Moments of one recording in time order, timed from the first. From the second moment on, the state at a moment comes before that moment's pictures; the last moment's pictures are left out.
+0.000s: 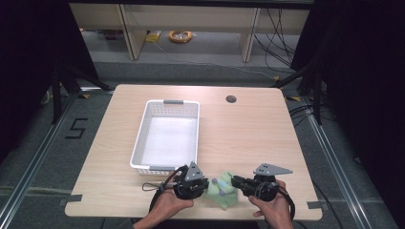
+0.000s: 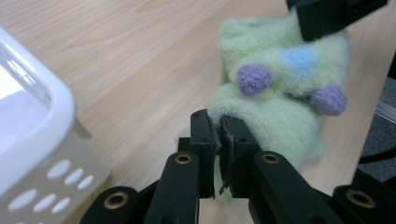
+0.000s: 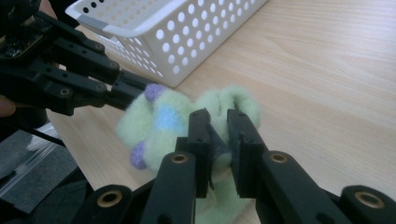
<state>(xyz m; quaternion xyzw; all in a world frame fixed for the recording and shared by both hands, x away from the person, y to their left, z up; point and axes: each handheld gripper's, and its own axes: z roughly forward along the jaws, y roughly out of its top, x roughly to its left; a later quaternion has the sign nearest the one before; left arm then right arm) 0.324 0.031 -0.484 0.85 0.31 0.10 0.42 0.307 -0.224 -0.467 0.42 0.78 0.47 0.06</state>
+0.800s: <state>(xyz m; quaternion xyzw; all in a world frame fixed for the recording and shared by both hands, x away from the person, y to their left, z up) 0.309 0.054 -0.485 0.84 0.32 0.07 0.42 0.285 -0.236 -0.469 0.34 0.84 0.40 0.11</state>
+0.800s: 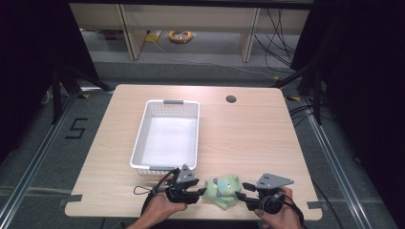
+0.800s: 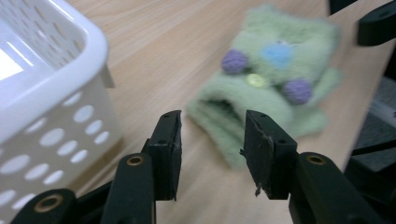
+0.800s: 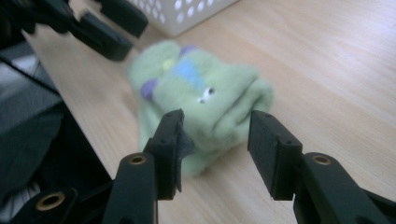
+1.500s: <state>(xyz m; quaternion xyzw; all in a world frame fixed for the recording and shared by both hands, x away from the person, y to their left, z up) 0.308 0.038 -0.483 0.85 0.31 0.06 0.43 0.288 -0.227 -0.470 0.30 0.87 0.38 0.11</state>
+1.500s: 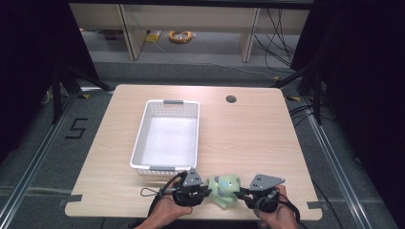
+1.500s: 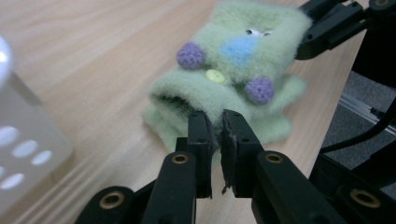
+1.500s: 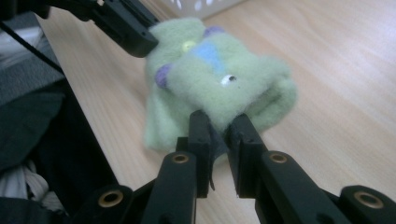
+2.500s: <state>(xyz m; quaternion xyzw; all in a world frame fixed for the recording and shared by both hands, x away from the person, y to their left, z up) 0.311 0.057 -0.485 0.82 0.37 0.01 0.44 0.284 -0.255 -0.467 0.43 0.79 0.43 0.07</state>
